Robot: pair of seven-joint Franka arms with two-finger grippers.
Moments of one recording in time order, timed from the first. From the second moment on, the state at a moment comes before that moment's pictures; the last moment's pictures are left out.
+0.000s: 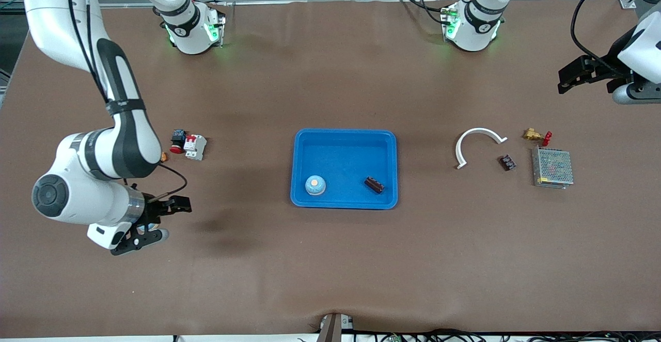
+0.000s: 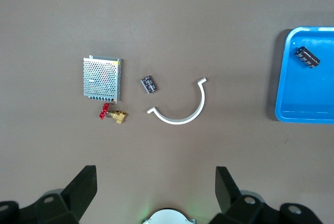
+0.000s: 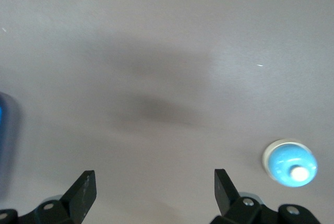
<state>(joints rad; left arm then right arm) -0.03 -0.03 -0.05 -1.55 0.03 1.44 -0.06 0.12 0.65 0.01 -1.34 0.13 1.94 -0.18</state>
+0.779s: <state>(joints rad) -0.04 -0.03 -0.05 -1.55 0.03 1.44 -0.06 0.43 0.64 0.02 -1.35 0.14 2.01 0.57</state>
